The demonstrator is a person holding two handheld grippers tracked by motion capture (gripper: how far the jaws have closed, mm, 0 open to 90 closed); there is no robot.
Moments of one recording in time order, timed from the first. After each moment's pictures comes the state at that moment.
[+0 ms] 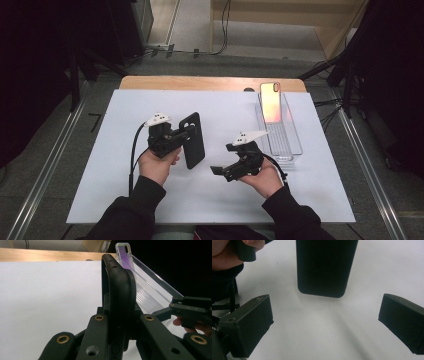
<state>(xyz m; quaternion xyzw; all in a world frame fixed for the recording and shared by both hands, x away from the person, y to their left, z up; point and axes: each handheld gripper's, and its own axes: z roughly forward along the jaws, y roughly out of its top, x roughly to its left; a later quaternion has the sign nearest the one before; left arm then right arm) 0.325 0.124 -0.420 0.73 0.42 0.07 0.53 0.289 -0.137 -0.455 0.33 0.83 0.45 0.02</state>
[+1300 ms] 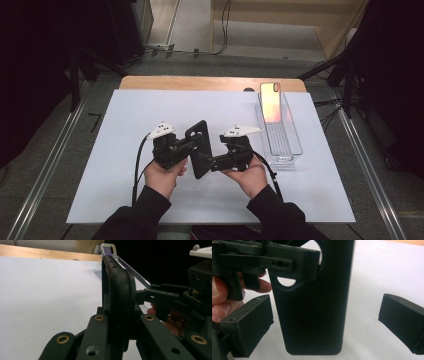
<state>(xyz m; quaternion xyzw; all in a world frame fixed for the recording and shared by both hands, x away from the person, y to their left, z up) 0.295 0.110 -0.420 0.72 0.42 0.05 0.55 0.291 -0.105 -0.437 0.40 0.77 0.49 0.07</state>
